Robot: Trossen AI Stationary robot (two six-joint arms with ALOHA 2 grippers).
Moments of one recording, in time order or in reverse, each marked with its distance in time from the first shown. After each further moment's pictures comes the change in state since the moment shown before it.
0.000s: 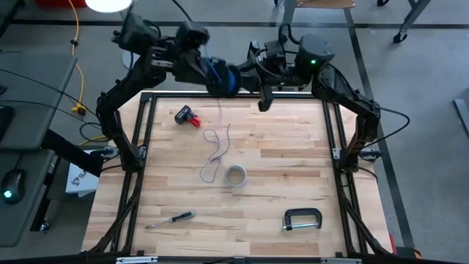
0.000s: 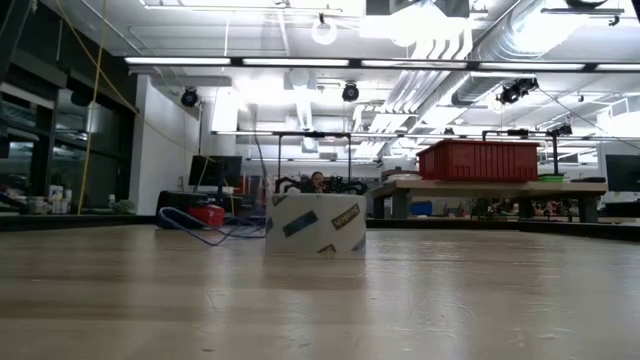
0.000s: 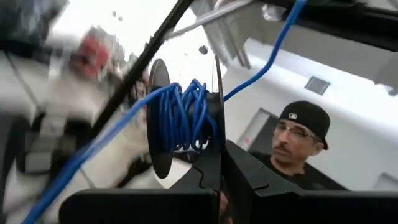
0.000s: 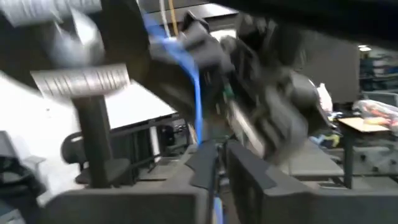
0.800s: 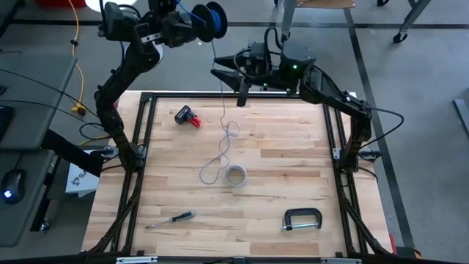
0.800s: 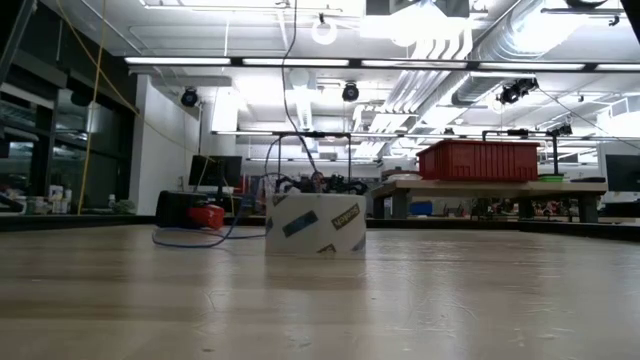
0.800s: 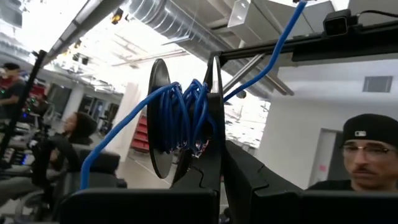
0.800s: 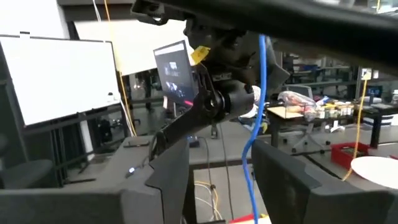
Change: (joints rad) left arm 0.236 0.000 0.000 0.207 -0.103 0.128; right arm 0.008 0.064 0.000 -0.012 0.280 -0.096
